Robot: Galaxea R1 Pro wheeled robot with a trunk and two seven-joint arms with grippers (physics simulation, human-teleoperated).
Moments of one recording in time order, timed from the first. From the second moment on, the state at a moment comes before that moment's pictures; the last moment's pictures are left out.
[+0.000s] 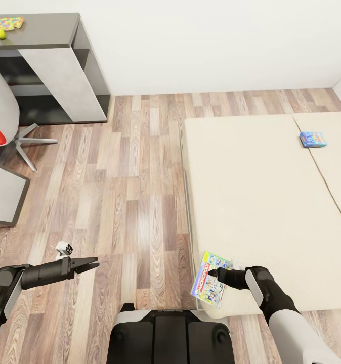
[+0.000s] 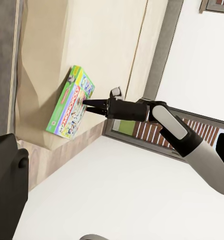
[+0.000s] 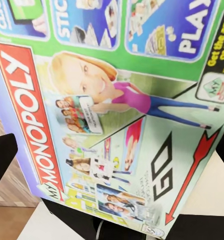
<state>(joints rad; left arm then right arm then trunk) -0.54 0.37 0.23 -0.96 0.10 0.94 -1.57 -0.67 -0.02 -0.21 -0.66 -0.14 0.73 0.28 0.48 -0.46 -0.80</state>
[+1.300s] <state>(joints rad) -0.54 0.37 0.23 -0.96 0.10 0.94 -1.57 -0.67 -0.02 -0.21 -0.66 -0.14 0.73 0.28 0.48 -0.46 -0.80</state>
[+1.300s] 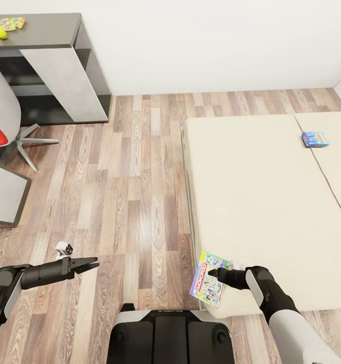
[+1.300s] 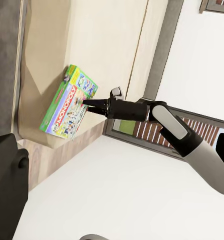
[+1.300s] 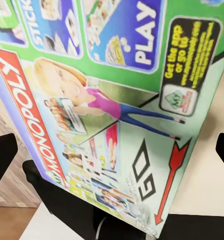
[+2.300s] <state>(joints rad) -0.54 0.37 0.23 -0.96 0.10 0.94 -1.57 -0.67 -0.02 -0.21 -0.67 -0.14 0.73 0.28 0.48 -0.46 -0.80</state>
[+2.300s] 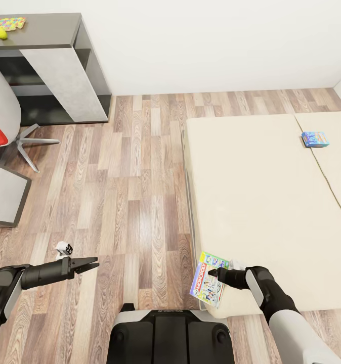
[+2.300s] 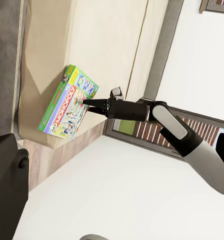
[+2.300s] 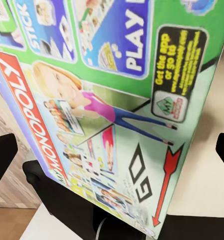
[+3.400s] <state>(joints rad) -0.54 0.37 0.23 -0.96 0.10 0.94 -1.57 -0.67 -0.02 -0.21 -0.67 -0.14 0.73 0.28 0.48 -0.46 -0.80</state>
